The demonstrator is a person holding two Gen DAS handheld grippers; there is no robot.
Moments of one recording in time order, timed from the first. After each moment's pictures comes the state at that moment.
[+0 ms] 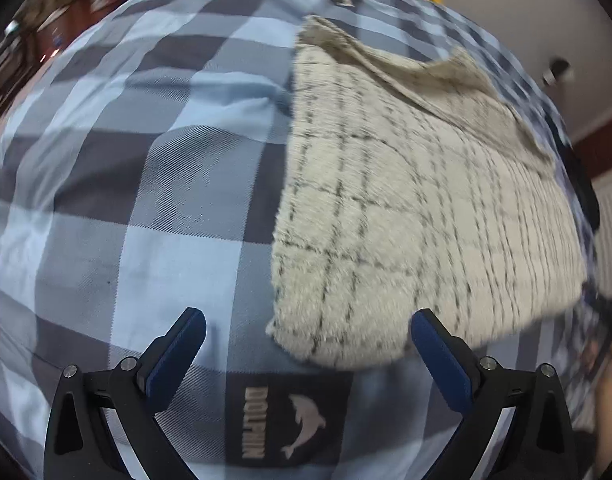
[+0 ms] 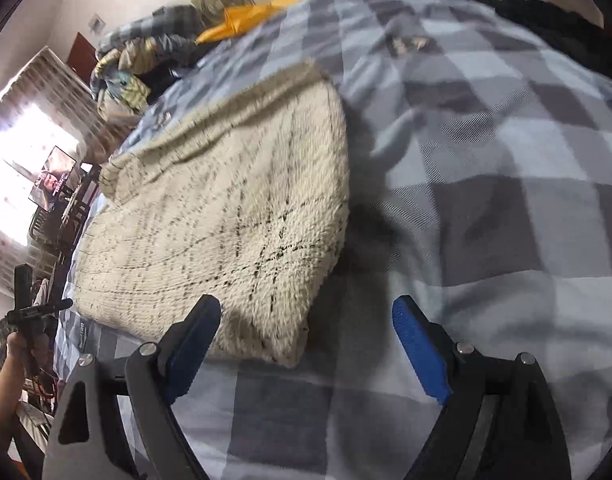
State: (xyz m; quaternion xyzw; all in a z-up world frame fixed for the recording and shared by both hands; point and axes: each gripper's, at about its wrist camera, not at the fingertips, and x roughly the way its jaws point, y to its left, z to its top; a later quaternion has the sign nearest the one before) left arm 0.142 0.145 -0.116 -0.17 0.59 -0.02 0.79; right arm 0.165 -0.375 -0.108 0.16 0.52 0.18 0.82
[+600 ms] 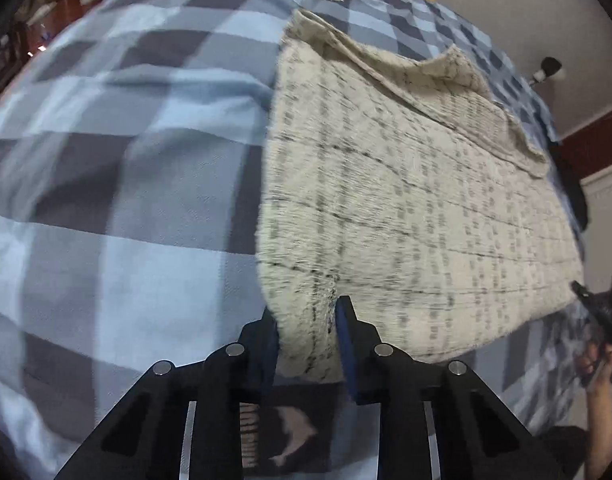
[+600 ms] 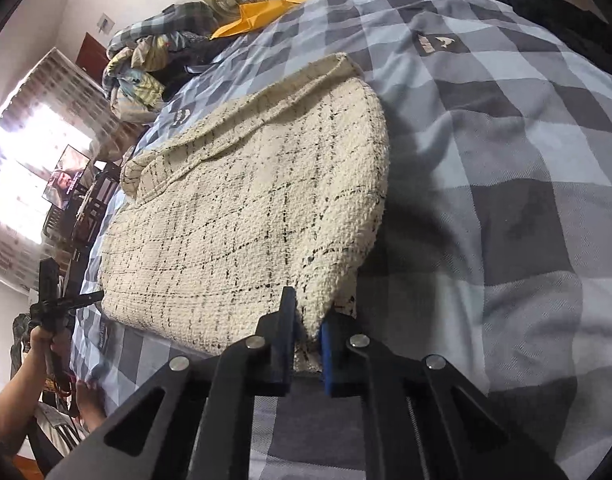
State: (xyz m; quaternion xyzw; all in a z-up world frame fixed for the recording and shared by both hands) left arm 0.157 0.138 -0.115 -0.16 0.60 -0.04 0.78; right arm 0.151 -0.371 -0.092 0.16 0.53 0.20 0.81
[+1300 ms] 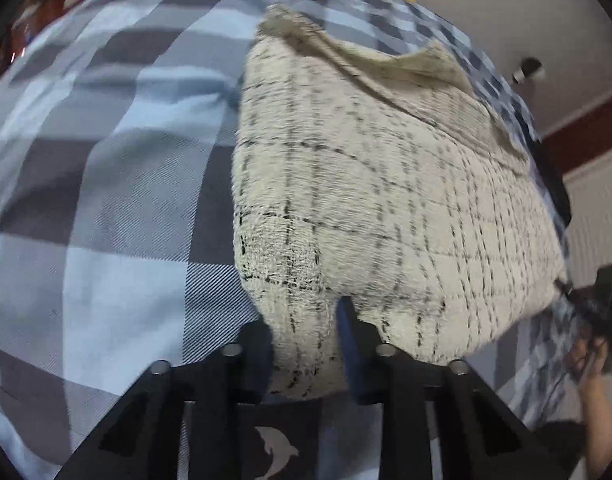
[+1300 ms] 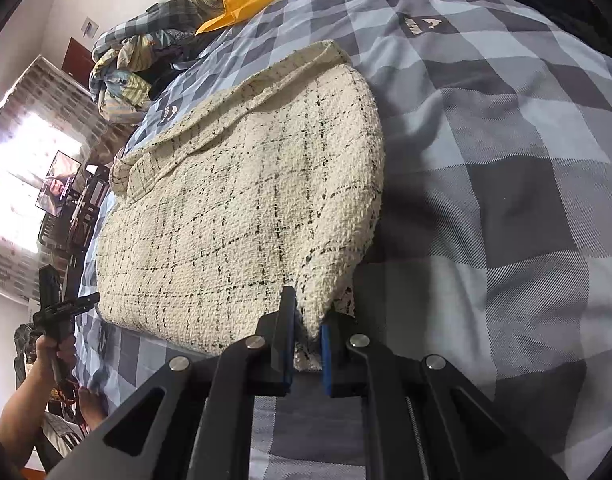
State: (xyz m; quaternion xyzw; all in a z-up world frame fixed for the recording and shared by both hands) left arm 0.157 0.127 -0.126 -0.17 0.58 -0.09 0.79; right arm 0.153 -0.366 -0.099 0.18 0.54 0.18 0.80
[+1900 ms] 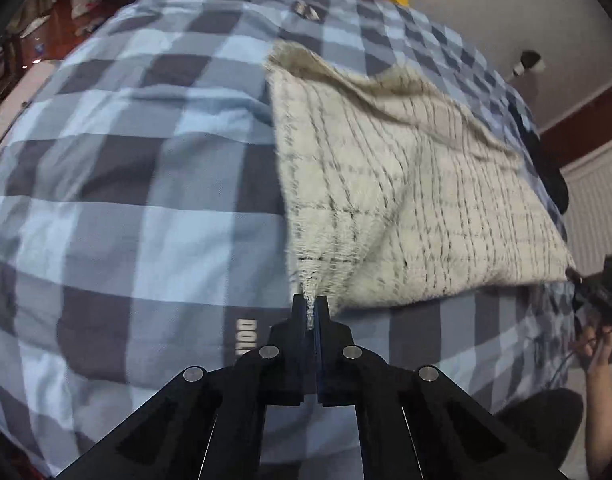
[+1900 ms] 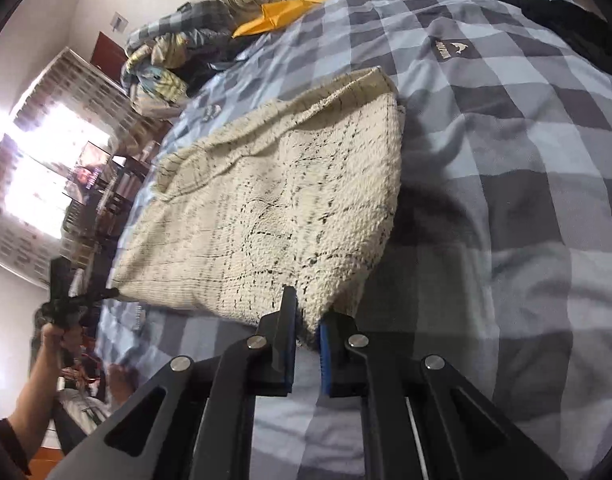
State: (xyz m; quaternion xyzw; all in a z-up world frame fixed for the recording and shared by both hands) left arm 0.100 0.150 -0.062 -0.17 0.58 -0.07 0.79; right arm 0.116 -0.371 -0.050 0.19 0.52 0.23 0.80
